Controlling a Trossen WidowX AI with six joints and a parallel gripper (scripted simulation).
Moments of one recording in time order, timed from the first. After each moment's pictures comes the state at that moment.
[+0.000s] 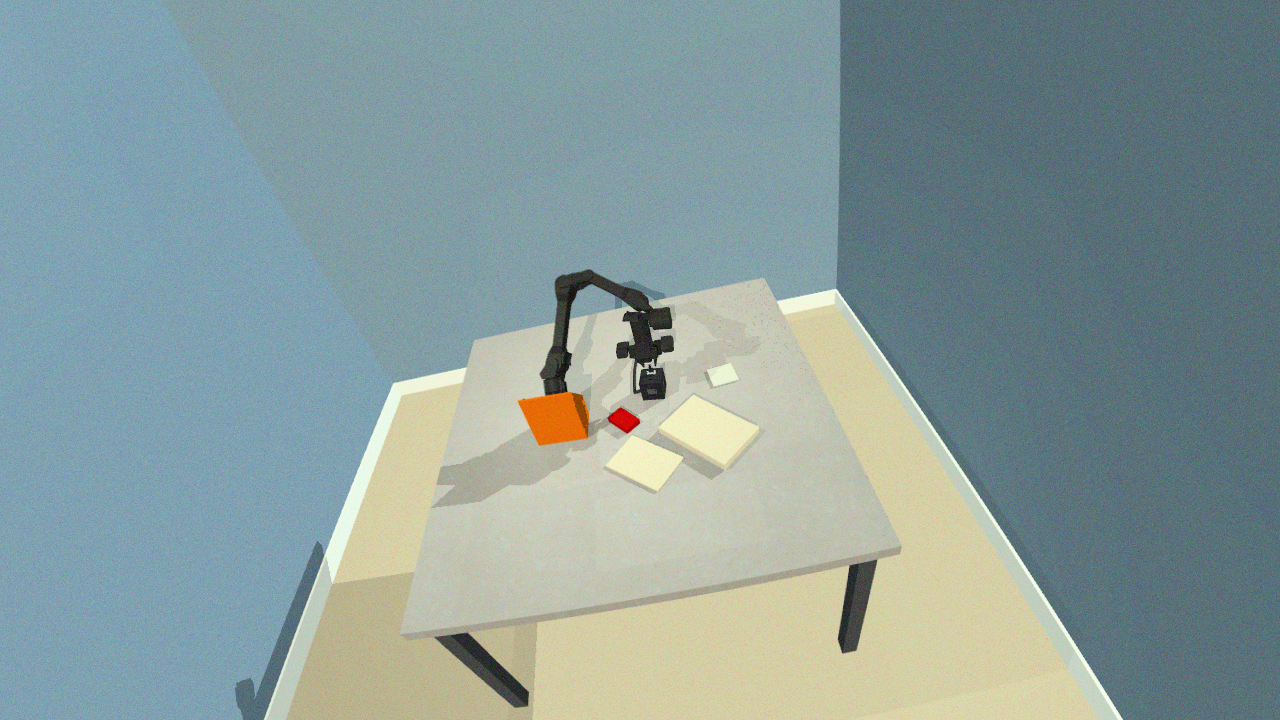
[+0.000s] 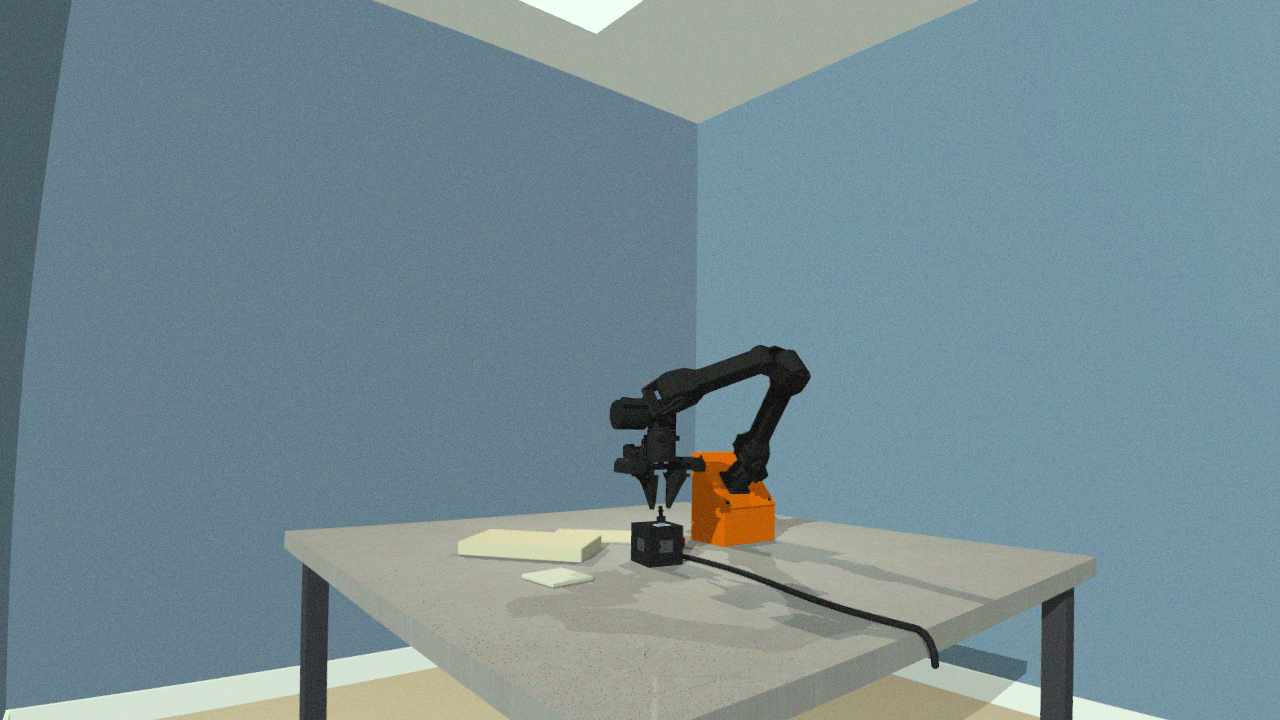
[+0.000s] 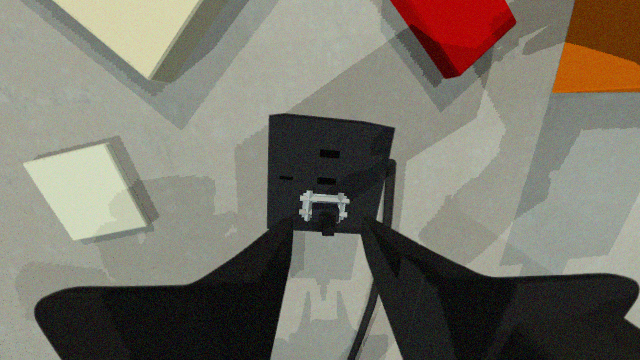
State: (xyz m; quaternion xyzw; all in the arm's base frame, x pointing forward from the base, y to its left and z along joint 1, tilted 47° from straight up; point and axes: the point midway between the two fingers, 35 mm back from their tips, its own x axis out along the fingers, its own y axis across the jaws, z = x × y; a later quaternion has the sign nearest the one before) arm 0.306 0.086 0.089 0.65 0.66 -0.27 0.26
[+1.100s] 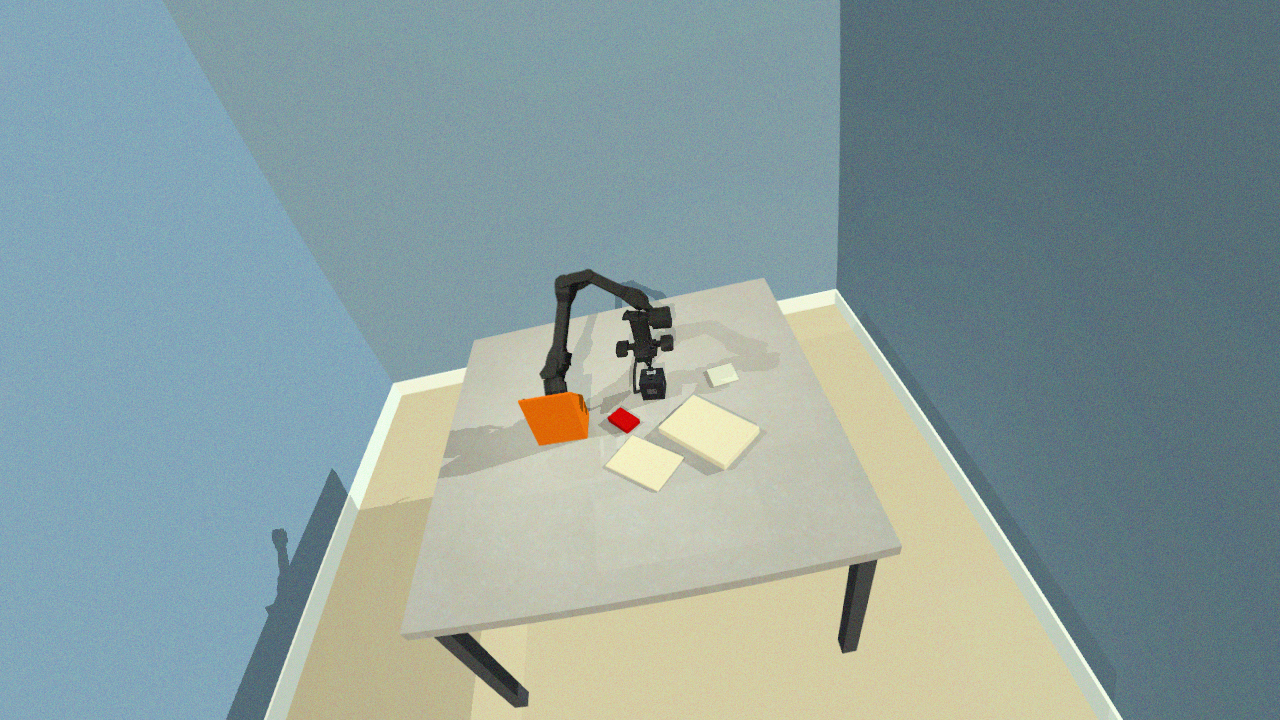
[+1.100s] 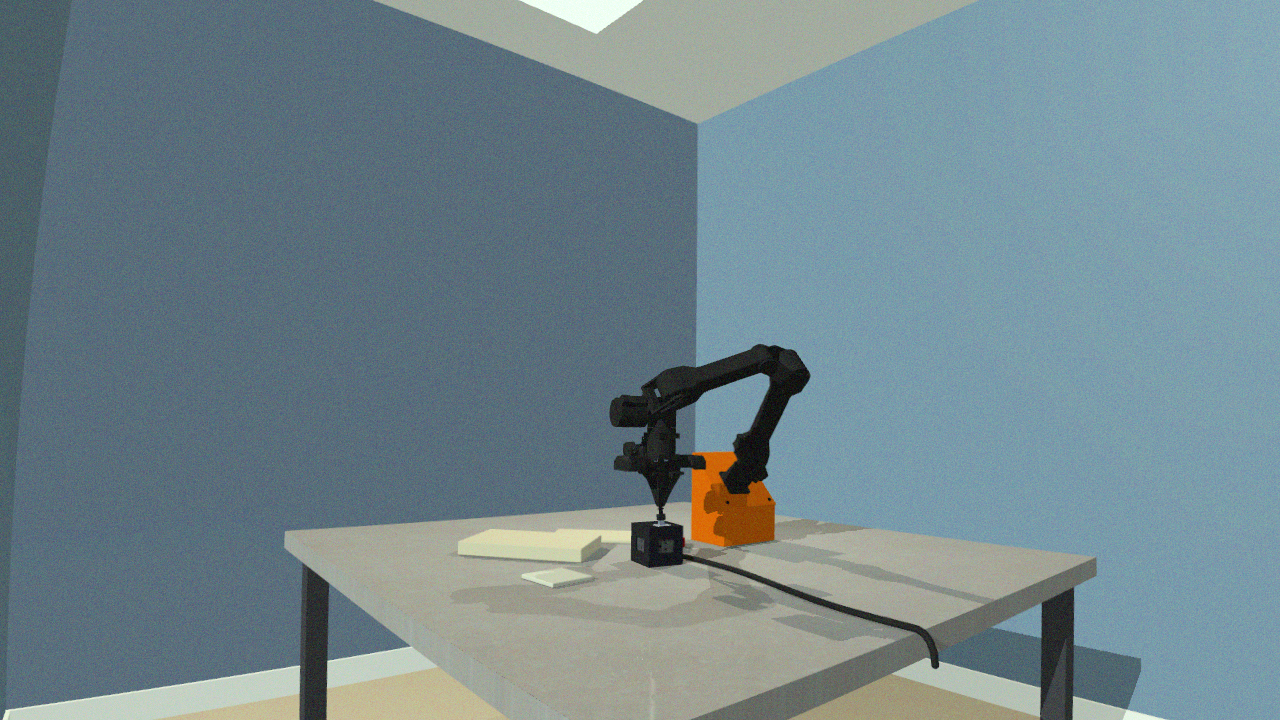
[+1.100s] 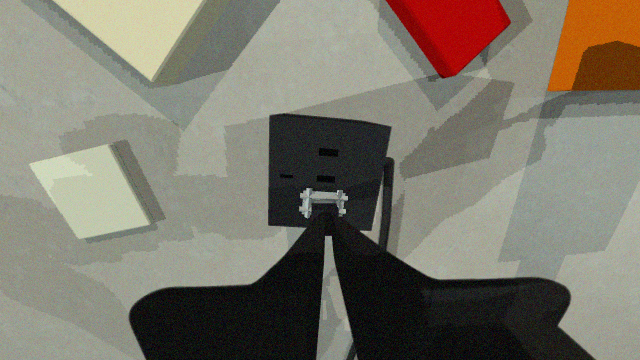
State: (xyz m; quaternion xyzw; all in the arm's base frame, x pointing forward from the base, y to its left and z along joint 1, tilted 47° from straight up) arm 0.306 0.082 0.092 0.65 0.66 -0.27 0.25
